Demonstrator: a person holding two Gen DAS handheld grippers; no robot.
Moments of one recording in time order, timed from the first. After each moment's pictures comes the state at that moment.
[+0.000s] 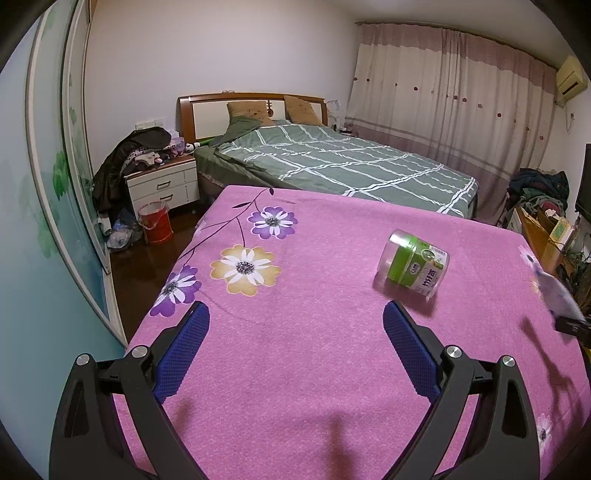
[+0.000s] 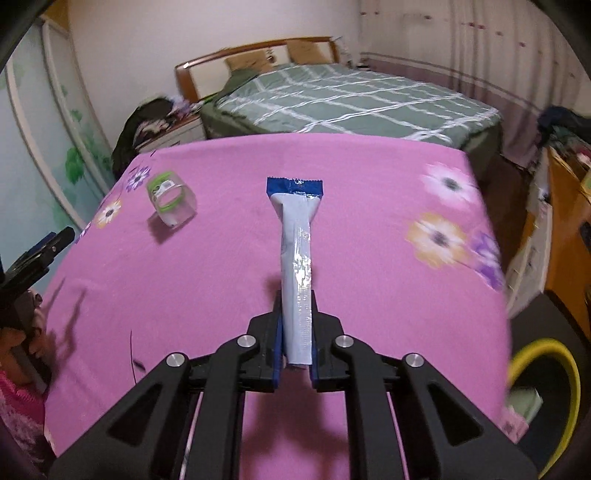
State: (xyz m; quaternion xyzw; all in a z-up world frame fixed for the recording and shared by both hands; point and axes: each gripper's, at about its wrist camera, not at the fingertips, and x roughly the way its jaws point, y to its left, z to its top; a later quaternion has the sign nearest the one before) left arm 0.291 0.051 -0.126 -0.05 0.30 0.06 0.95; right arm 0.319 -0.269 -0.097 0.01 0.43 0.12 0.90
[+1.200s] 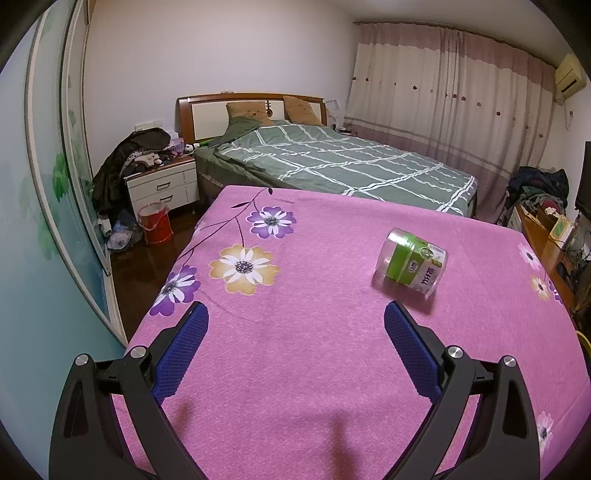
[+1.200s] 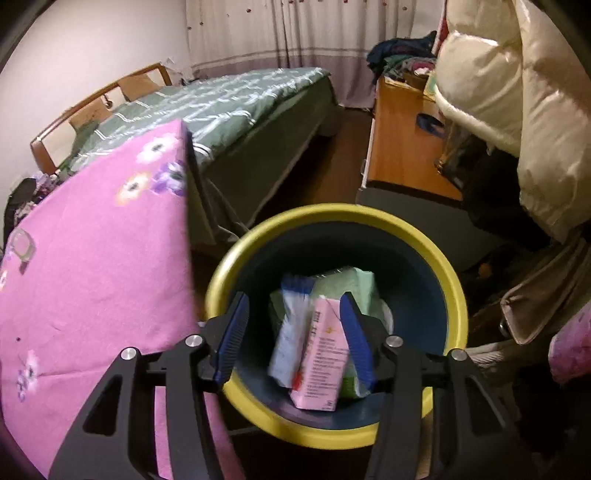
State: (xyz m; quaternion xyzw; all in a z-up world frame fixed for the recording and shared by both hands) left arm 0.290 0.051 -0.127 -0.05 0.30 0.06 0.95; right arm 0.207 -0.463 -0.119 0.10 0.42 -0.14 0.89
